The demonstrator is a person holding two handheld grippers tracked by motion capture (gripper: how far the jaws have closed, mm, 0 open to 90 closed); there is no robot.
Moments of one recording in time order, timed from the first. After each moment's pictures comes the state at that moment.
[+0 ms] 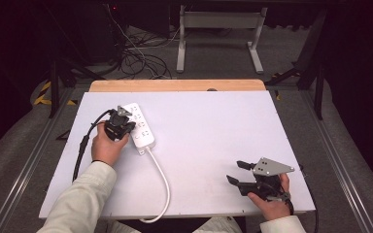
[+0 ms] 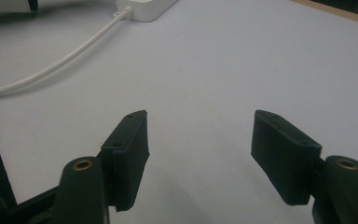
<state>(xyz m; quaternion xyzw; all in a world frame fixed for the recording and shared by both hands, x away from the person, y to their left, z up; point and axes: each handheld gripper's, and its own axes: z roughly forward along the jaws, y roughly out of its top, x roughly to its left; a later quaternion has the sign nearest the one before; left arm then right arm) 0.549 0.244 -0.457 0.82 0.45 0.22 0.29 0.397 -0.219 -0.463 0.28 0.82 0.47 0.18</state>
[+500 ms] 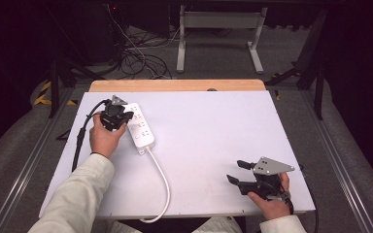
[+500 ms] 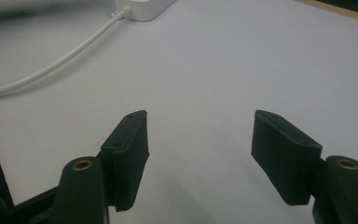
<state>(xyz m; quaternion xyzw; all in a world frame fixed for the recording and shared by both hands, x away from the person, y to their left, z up) 0.567 0.254 -0.434 0.80 0.45 0.23 0.33 0.399 -0.221 -0.464 0.28 0.82 0.47 0.18</state>
